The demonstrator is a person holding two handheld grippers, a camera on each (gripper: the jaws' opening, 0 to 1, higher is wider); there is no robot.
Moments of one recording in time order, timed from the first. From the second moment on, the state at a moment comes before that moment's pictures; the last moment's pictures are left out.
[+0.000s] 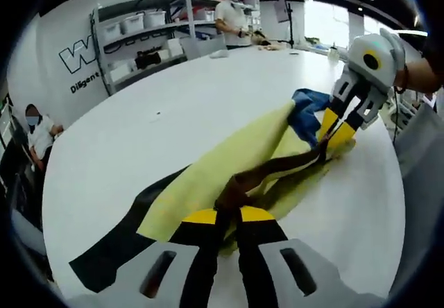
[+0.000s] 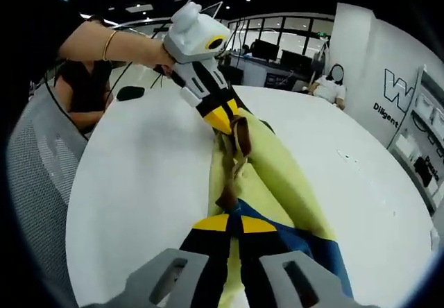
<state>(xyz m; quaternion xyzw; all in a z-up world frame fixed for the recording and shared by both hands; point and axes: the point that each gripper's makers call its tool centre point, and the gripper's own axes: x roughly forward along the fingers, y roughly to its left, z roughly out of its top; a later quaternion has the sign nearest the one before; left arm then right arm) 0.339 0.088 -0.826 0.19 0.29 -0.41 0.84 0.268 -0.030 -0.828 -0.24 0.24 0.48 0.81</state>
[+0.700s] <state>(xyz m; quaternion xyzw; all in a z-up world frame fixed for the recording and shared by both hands) 0.351 0.080 -0.776 0.13 0.27 -0.39 0.87 0.309 -0.035 -0.770 -0.17 0.20 0.43 0.87</state>
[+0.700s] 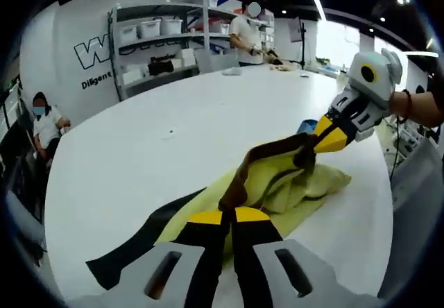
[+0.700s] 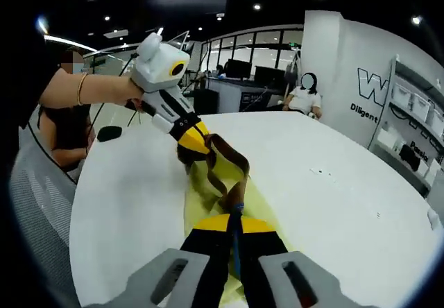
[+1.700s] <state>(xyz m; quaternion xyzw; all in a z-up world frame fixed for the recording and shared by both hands) 0.477 0.058 -0.755 0.17 0.27 -0.30 0.90 0.459 -0.075 -0.747 -0.23 0.20 0.34 0.89</state>
